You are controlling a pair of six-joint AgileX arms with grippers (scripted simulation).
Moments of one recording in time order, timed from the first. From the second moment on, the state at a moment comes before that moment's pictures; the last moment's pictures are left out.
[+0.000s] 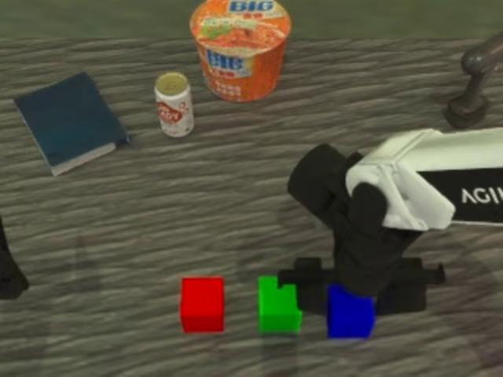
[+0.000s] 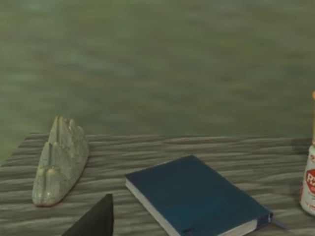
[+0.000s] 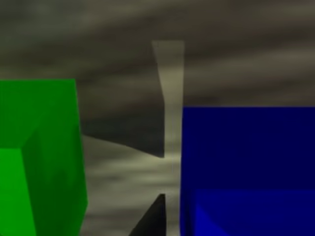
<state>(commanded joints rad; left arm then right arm) 0.02 0.00 0.00 0.00 0.00 0.00 0.73 1.93 1.13 -0.77 0.00 0.74</state>
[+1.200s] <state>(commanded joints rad) 0.02 0.00 0.00 0.00 0.00 0.00 0.74 1.82 1.28 -1.03 0.00 0.74</state>
